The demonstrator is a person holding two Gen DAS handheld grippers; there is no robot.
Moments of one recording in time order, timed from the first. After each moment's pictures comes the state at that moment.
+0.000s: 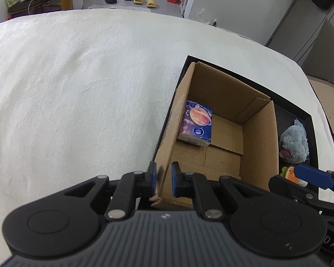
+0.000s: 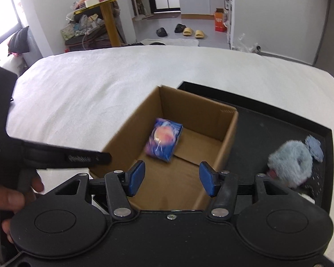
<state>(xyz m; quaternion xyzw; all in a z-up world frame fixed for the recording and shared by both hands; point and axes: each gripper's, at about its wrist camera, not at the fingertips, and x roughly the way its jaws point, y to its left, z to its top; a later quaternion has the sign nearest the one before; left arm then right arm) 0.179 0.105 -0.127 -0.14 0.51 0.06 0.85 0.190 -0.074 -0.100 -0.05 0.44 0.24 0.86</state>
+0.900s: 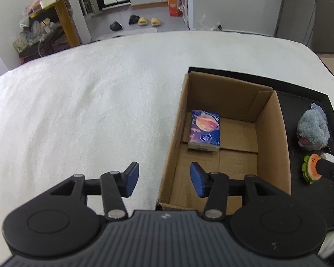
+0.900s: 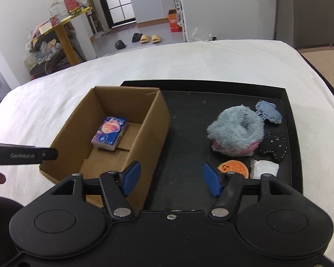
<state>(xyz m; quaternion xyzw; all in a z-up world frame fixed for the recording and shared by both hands) 0.175 0.062 -0.110 0.00 0.47 0.12 0.87 0.193 -0.159 -0.125 0.03 0.43 0.15 0.89</state>
